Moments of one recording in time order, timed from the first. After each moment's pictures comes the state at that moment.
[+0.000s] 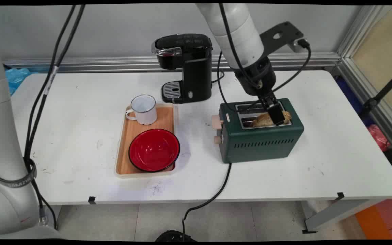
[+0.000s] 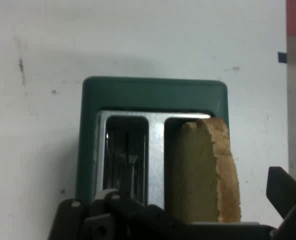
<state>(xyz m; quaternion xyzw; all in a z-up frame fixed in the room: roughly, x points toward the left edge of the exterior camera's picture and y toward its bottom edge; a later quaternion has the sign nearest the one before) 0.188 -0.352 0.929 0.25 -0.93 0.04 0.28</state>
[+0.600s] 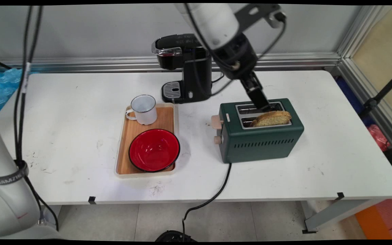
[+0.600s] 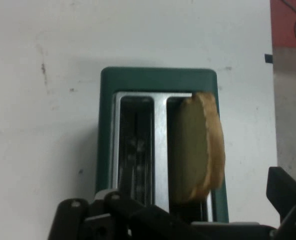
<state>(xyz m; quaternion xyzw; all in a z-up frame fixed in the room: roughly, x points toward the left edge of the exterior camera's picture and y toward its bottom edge) 0.243 -0.328 0.968 0.24 -0.92 0.06 0.30</state>
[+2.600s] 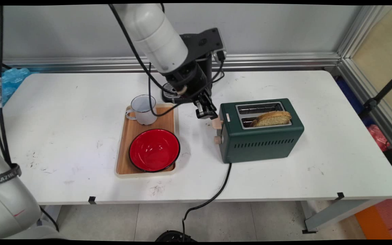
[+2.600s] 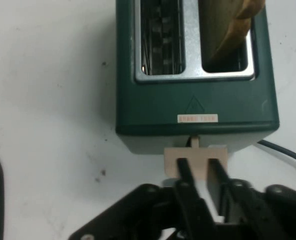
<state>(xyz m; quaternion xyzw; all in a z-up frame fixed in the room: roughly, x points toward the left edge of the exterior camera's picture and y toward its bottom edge) 0.314 -0.290 0.921 0.22 -0.95 0.08 0.23</state>
